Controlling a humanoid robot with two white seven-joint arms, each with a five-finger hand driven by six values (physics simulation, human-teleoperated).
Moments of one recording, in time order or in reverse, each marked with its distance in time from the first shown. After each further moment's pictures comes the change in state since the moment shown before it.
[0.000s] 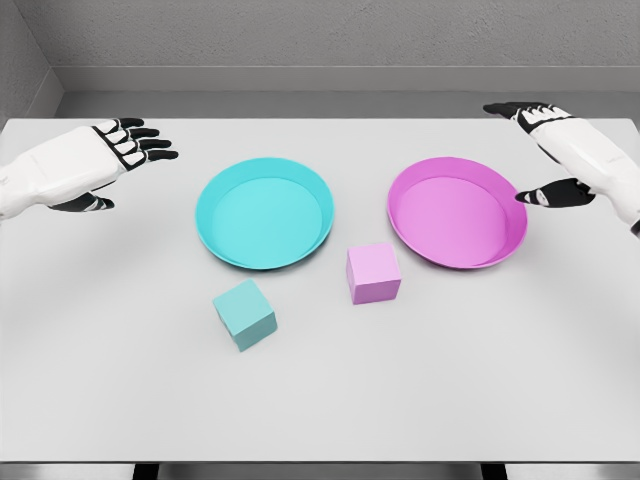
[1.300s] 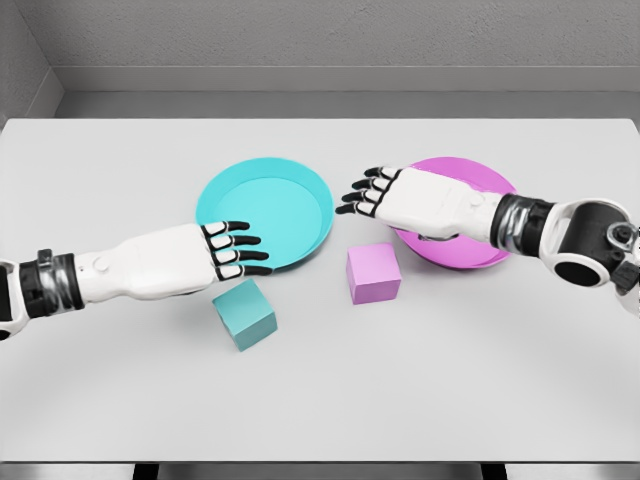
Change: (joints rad) left arm 0.167 -0.061 -0.008 -0.342 -0.158 -0.001 -0.125; right arm -0.497 0.180 0.590 0.000 0.431 -0.117 0.250
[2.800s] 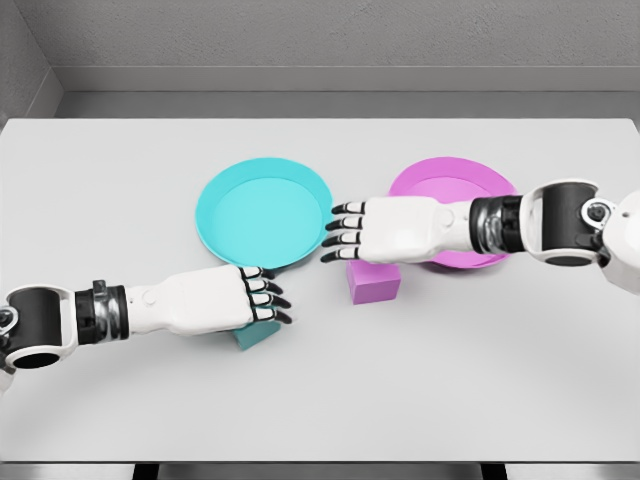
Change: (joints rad) left arm 0.057 -0.118 -0.021 -0.002 -0.021 0.000 -0.142; right arm -0.104 0.062 0.058 0.062 0.202 -0.310 0.031
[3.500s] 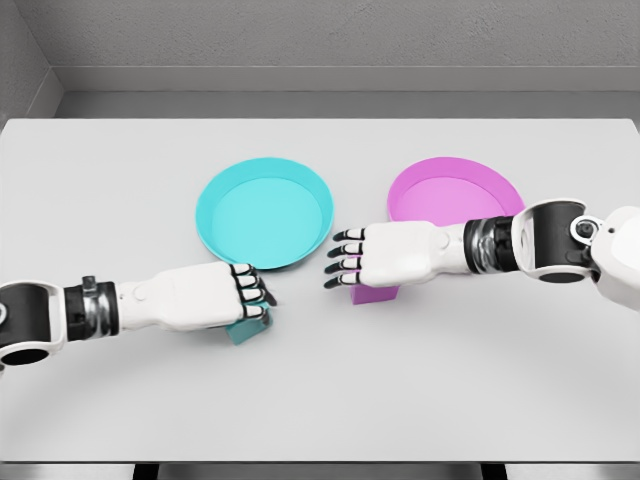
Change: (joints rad) left arm -0.009 0.031 0.007 0.002 0.018 -0.001 -0.012; right arm 0.005 -0.002 0.070 0.009 -0.007 0.000 -0.001
